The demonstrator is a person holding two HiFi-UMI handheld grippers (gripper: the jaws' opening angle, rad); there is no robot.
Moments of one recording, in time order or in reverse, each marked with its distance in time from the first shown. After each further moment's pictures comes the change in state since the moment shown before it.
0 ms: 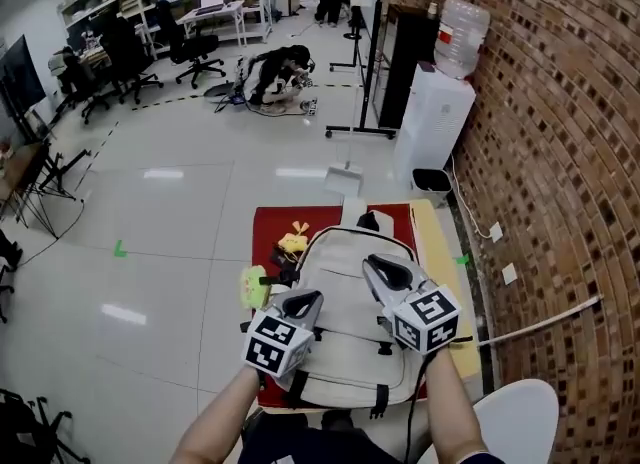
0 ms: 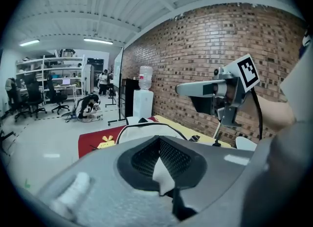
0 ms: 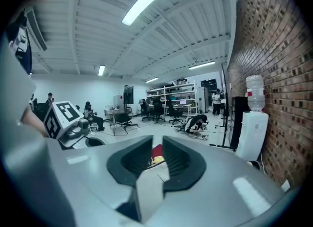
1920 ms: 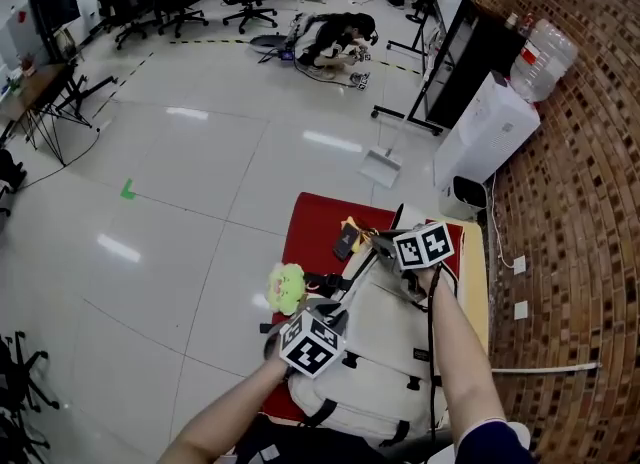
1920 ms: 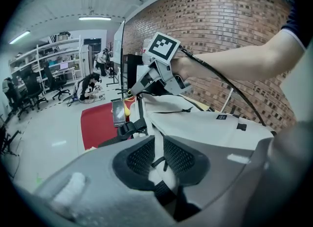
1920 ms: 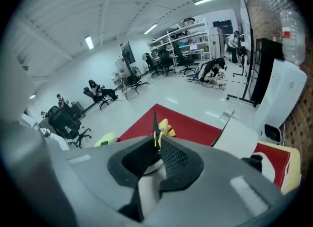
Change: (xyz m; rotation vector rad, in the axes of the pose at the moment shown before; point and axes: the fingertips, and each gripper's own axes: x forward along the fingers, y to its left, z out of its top) left arm 0.035 0.065 -0.093 -0.021 0.293 0.005; right arm 0.232 -0.050 -0.118 0.143 0.609 0.221
